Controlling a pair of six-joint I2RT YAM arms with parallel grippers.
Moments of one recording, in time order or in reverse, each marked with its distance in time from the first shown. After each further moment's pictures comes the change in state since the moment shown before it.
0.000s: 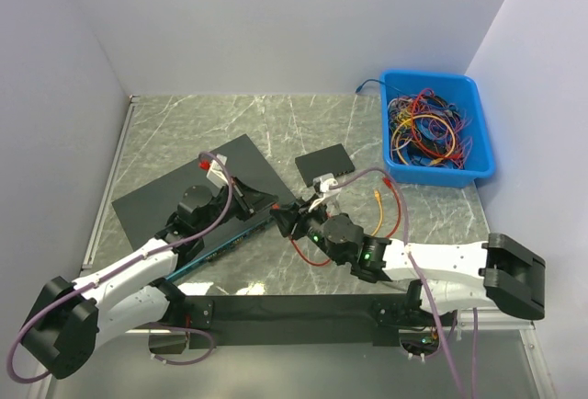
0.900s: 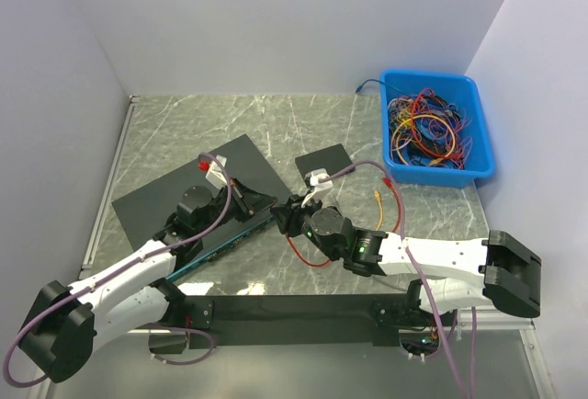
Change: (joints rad) left arm -0.015 -0.030 0.005 -0.059 -0.015 0.019; right arm 0.000 0.018 0.122 -0.230 0.029 0.033
